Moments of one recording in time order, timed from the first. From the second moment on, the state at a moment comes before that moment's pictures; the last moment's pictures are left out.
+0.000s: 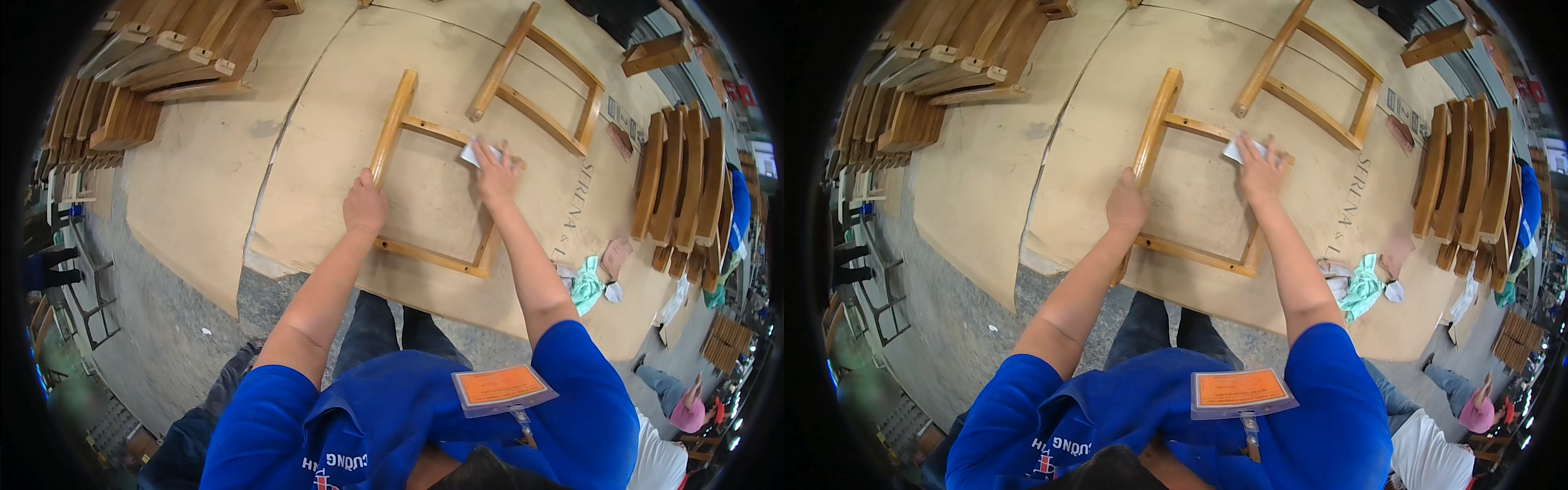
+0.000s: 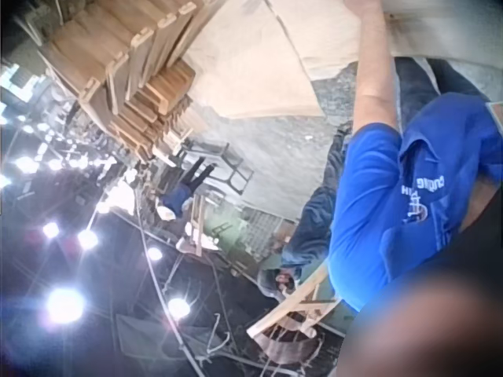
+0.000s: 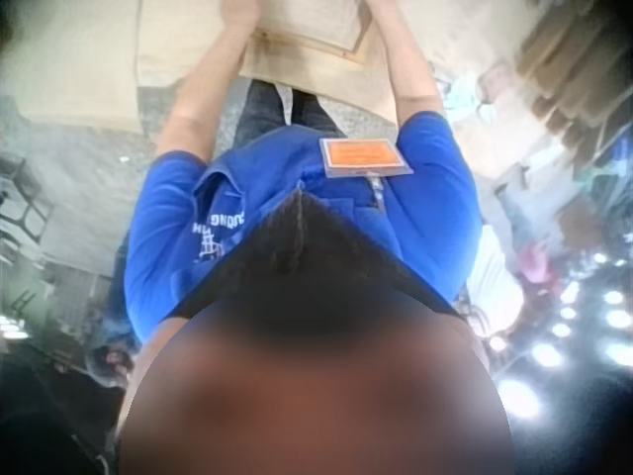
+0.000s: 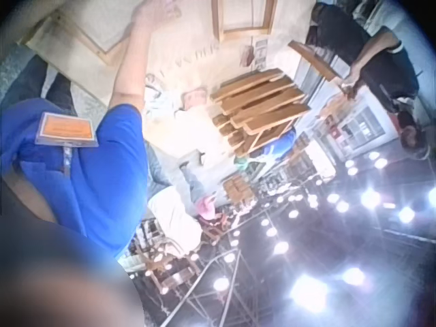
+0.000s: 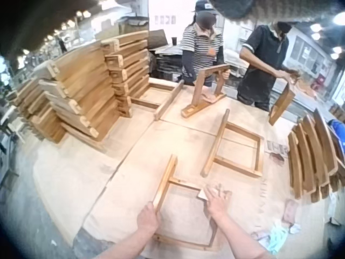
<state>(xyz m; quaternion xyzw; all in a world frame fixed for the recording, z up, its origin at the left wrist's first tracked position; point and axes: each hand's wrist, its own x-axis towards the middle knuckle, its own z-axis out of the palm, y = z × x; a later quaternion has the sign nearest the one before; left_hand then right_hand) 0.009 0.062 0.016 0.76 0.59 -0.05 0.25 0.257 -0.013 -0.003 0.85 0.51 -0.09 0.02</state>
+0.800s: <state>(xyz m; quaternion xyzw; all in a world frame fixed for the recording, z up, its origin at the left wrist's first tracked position) 0.006 0.062 0.010 0.73 0.61 -0.03 0.31 0.216 0.065 -0.021 0.76 0.65 -0.03 -0.02</state>
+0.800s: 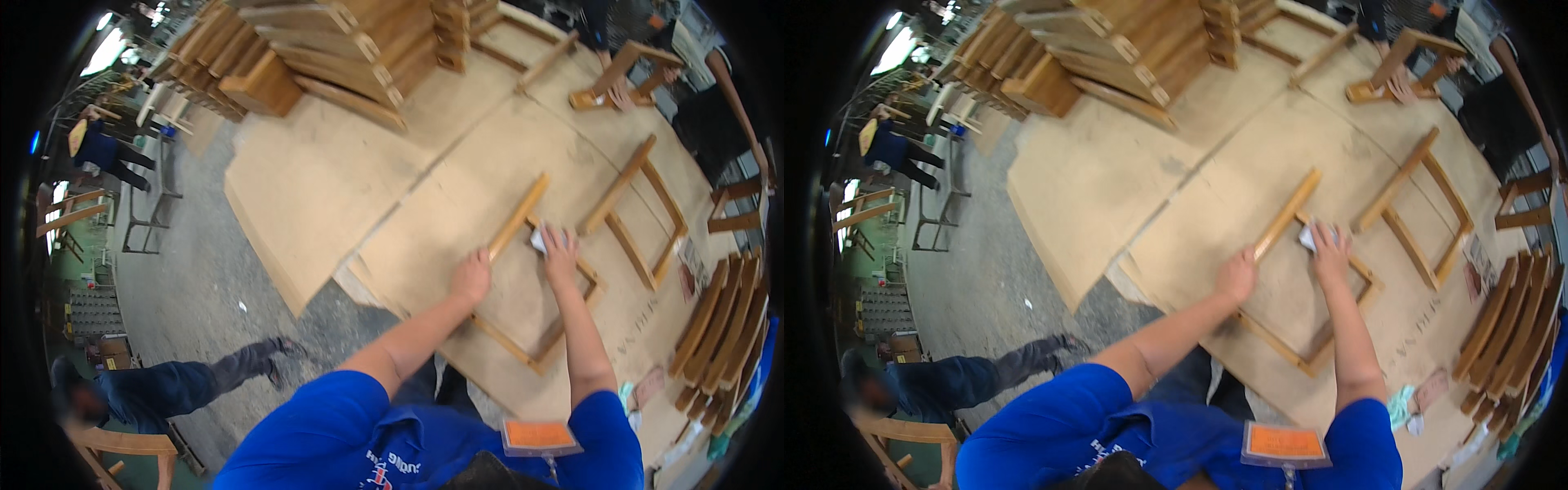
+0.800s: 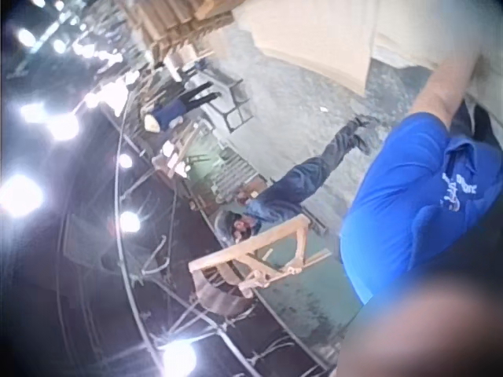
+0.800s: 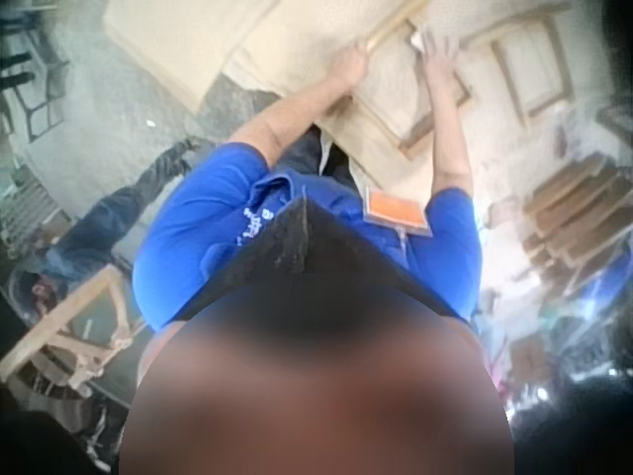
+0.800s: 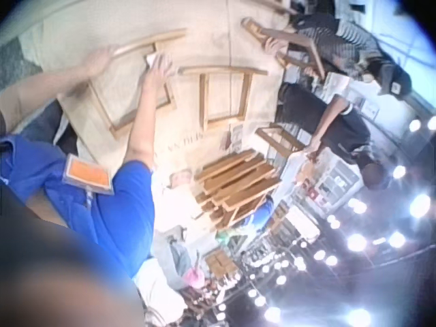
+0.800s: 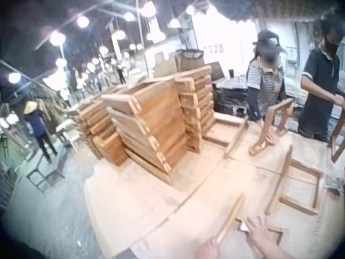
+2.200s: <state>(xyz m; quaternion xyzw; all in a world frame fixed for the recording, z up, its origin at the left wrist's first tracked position) 0.008 0.059 -0.014 0.75 0.62 0.03 0.24 0.330 -0.081 -0.050 0.82 0.56 -0.03 0.00</state>
